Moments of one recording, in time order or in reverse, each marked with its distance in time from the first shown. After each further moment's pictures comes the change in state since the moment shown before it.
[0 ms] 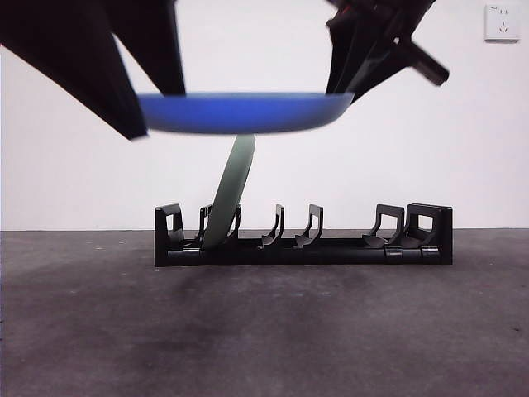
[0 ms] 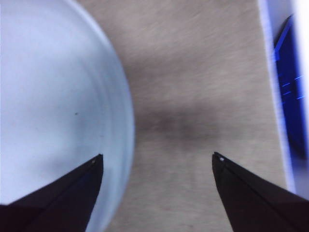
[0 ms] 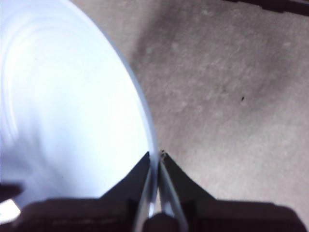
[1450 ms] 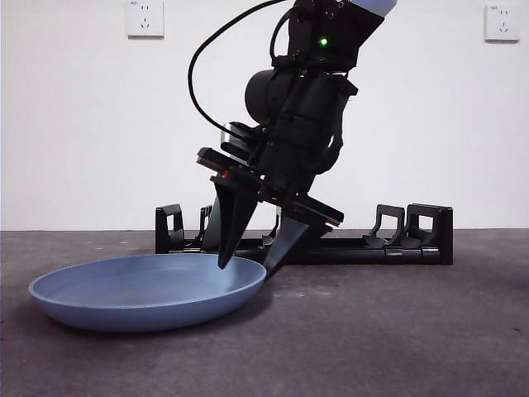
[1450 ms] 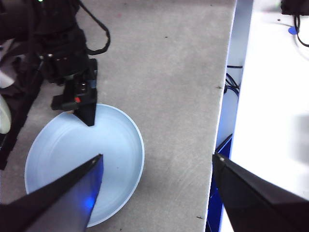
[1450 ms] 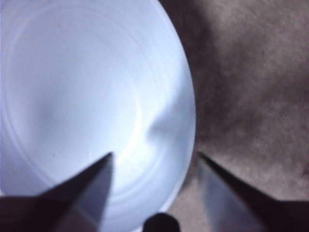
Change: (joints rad) left arm 0.349 -0.397 0.000 -0.161 0.539 -0.187; right arm 0.158 0.463 0.066 0.222 0.049 -0.059
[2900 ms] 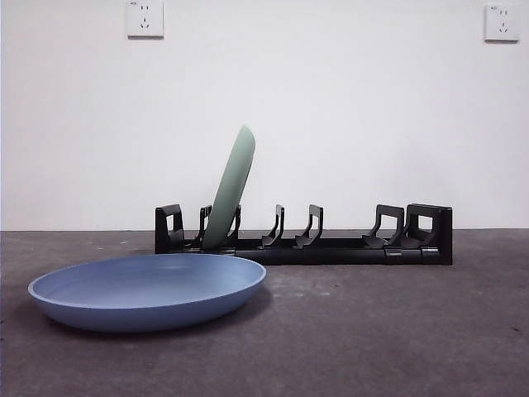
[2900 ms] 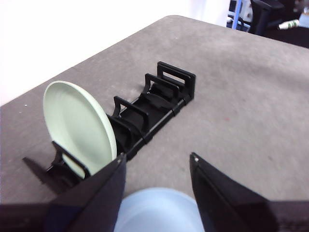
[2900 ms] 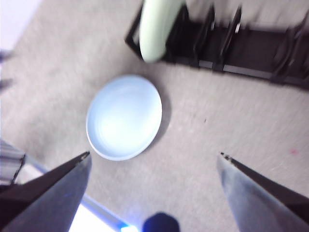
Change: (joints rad) left arm 0.238 0.130 -0.002 0.525 0.006 -0.306; right arm -0.385 -0.797 0.002 -0.386 -0.126 -0.074
